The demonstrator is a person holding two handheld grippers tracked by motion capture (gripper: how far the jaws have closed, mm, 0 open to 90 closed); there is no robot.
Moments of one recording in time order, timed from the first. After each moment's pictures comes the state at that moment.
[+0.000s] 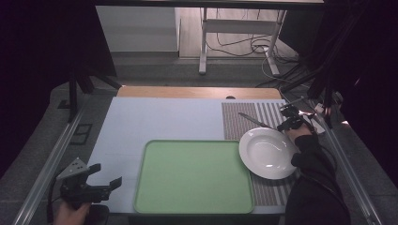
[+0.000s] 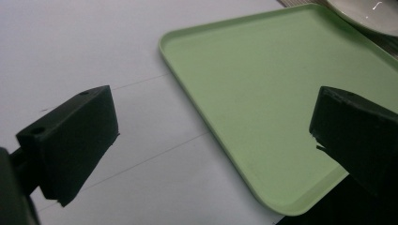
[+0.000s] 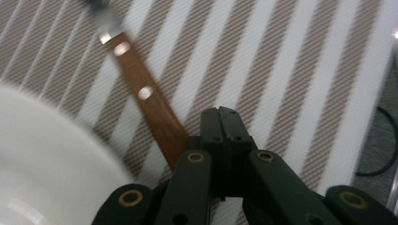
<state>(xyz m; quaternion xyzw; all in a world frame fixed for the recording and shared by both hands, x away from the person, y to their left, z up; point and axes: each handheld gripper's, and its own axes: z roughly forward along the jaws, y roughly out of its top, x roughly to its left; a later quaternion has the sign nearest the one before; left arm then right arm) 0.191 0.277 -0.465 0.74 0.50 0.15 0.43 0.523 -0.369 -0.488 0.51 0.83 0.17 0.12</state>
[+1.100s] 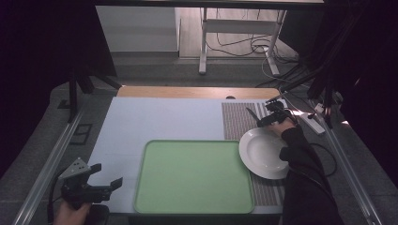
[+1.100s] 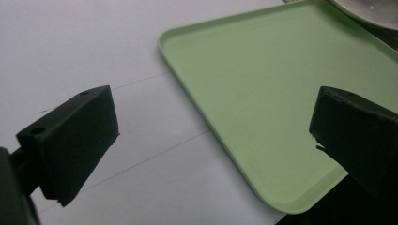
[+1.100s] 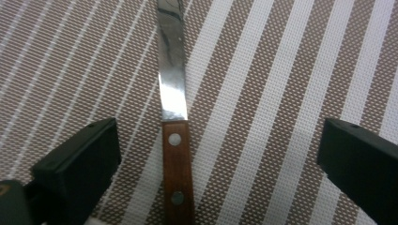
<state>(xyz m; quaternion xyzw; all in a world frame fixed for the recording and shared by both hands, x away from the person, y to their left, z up) 0.191 0.275 -0.464 0.74 0.49 0.15 0.42 0.549 -0.318 -0.494 0.52 0.82 0.17 0.15</state>
